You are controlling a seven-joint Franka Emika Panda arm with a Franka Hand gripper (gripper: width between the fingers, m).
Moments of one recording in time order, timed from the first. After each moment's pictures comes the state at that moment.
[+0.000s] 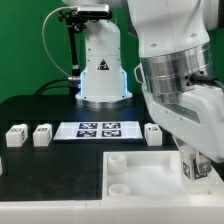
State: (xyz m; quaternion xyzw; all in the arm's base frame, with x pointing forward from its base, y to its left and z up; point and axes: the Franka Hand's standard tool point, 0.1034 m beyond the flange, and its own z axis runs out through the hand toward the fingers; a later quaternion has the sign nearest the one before) arm 0.638 0.113 0.066 -0.75 0.65 0.06 0.10
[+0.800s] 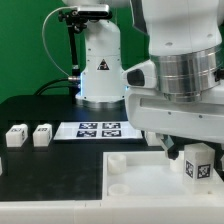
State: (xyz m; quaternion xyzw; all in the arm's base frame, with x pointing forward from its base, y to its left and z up) arm 0.631 0.114 0.065 -0.94 0.32 0.05 0.08
